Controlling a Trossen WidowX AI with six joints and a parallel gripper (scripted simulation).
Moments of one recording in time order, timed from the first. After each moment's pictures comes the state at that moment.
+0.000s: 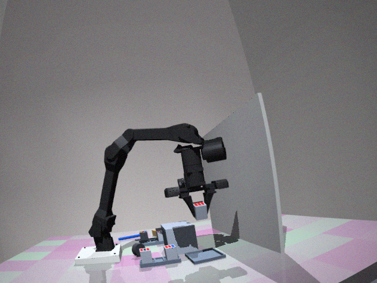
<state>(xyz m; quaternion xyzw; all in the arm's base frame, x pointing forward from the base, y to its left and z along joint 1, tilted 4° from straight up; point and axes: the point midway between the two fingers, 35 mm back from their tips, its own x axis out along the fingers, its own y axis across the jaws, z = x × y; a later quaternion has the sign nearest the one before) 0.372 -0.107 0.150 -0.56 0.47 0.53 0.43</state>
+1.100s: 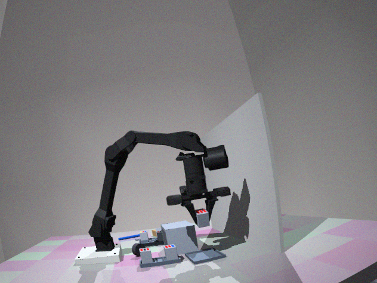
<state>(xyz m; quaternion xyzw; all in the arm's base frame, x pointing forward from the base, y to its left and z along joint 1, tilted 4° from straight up) 0.375 -0.110 0.126 -0.56 0.47 0.53 0.43</state>
